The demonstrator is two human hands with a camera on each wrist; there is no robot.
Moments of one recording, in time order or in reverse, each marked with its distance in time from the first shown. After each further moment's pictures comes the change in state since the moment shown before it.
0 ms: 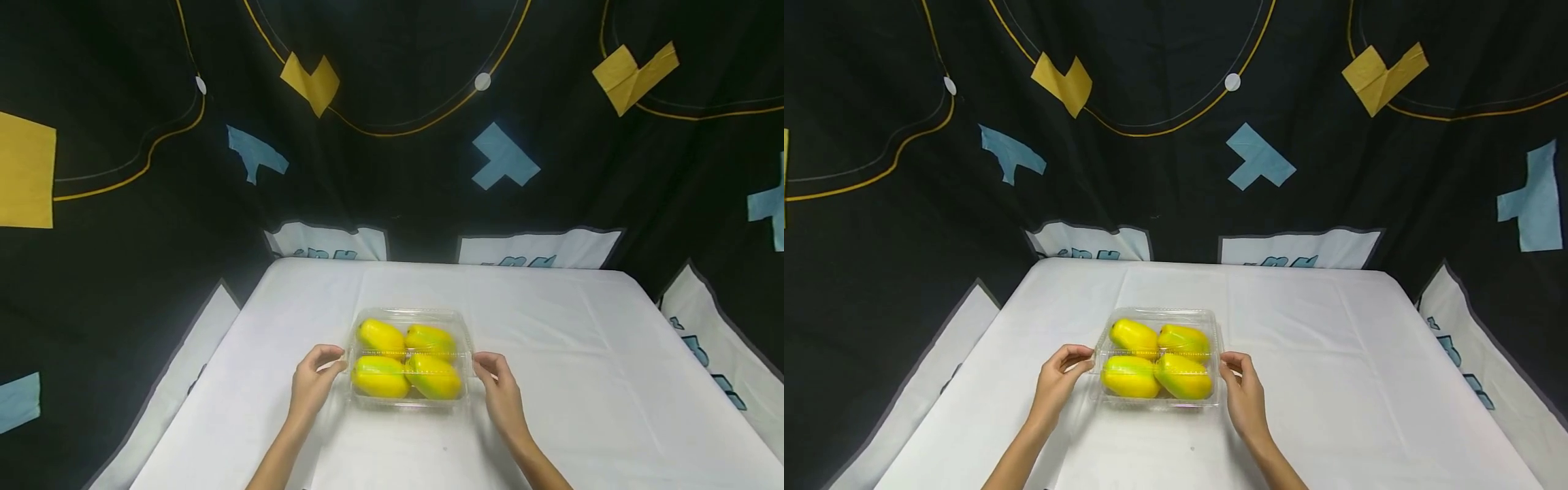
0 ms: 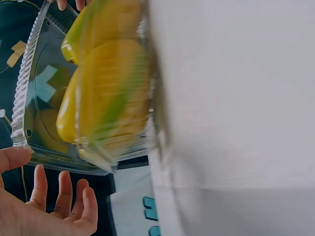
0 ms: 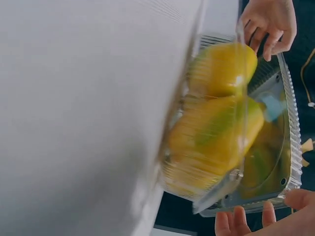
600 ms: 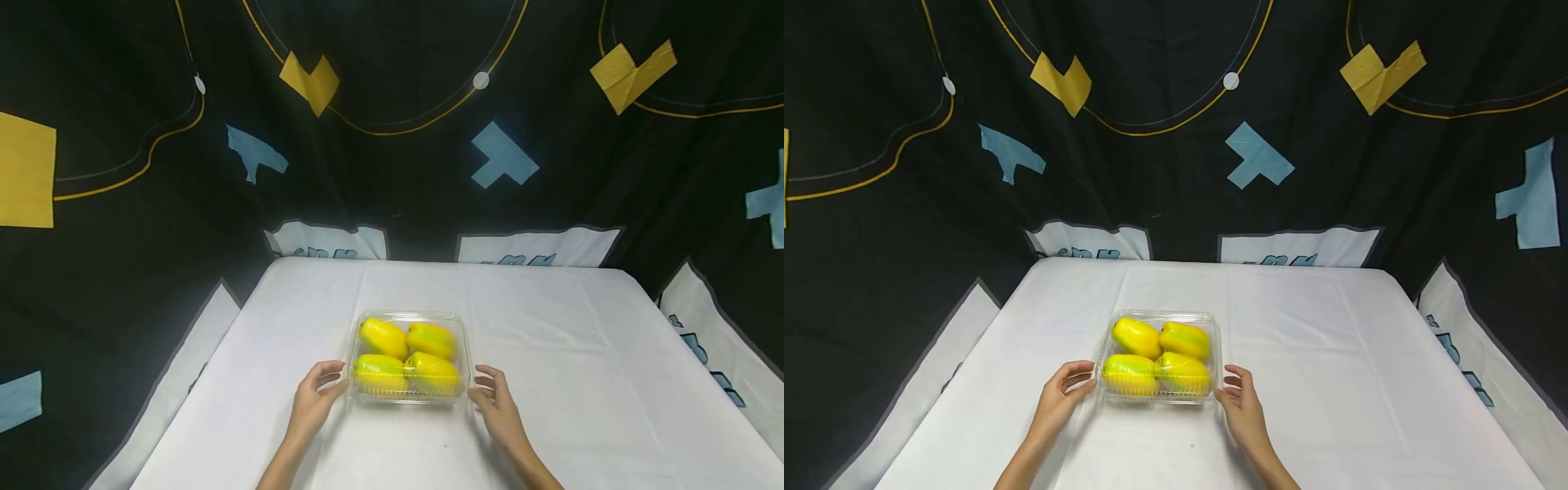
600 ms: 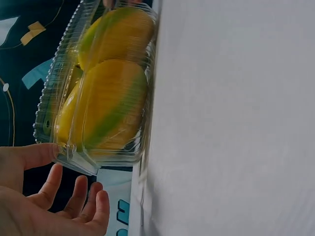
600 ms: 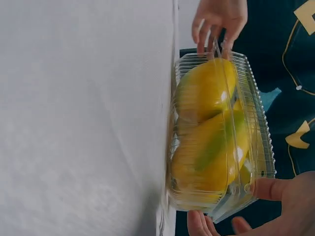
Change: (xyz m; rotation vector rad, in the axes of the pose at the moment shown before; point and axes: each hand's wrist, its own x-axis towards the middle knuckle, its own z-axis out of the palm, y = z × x) left_hand -0.017 -0.031 0.001 0.015 -0.061 -0.030; right_hand -0.016 0.024 0.002 -0.069 -0.135 0.082
